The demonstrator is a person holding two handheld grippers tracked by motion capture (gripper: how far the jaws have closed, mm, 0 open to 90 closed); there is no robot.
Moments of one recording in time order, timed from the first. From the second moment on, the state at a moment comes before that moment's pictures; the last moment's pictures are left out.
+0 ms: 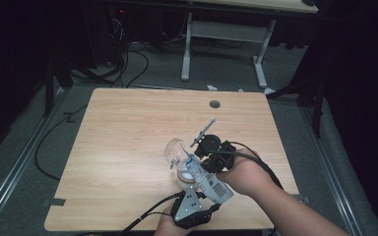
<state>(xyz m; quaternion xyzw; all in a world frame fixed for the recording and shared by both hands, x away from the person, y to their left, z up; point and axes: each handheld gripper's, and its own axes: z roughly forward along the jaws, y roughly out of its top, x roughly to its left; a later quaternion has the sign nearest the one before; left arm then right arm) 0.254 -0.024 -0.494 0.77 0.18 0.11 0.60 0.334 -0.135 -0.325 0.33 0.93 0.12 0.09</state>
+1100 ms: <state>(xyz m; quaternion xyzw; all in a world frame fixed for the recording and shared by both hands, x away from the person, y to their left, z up) 0.268 -0.021 -0.519 0.79 0.21 0.10 0.57 0.330 -0.141 -0.330 0.33 0.93 0.12 0.09</state>
